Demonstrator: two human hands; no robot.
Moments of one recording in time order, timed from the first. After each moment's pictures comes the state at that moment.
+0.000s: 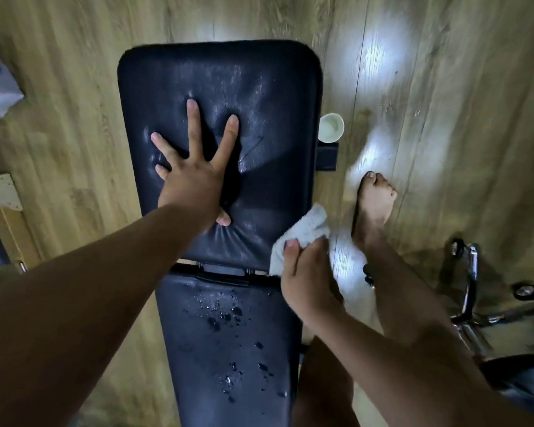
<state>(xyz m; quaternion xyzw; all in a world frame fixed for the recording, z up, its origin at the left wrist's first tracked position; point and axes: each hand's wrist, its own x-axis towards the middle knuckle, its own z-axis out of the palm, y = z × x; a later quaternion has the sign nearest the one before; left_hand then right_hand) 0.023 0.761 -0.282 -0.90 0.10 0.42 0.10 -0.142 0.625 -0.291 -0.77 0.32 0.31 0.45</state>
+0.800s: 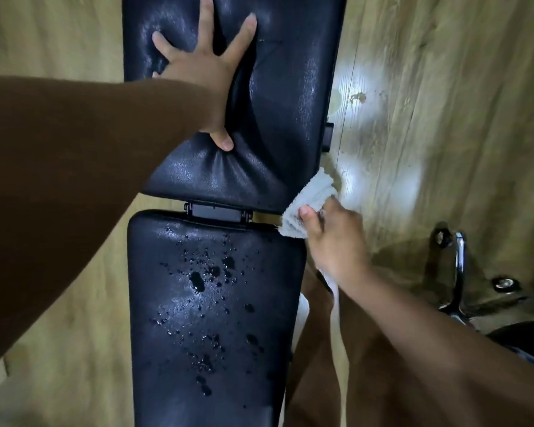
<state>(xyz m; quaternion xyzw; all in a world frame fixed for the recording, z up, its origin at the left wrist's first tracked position) 0.016 0.765 -0.274 -0.91 0.09 0.39 0.09 -0.209 0.609 -0.330 -0.90 0.17 0.20 0.34</state>
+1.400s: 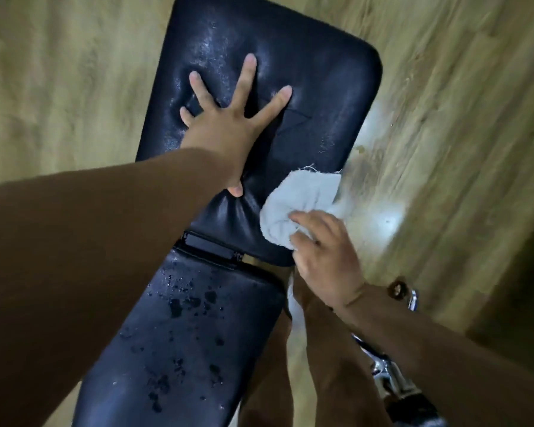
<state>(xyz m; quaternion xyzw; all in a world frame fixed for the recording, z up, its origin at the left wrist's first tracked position) 0.018 0.778 -0.285 -0.92 0.08 0.39 0.02 -0.138 0.581 -0.325 -0.93 -0.26 0.09 0.26</state>
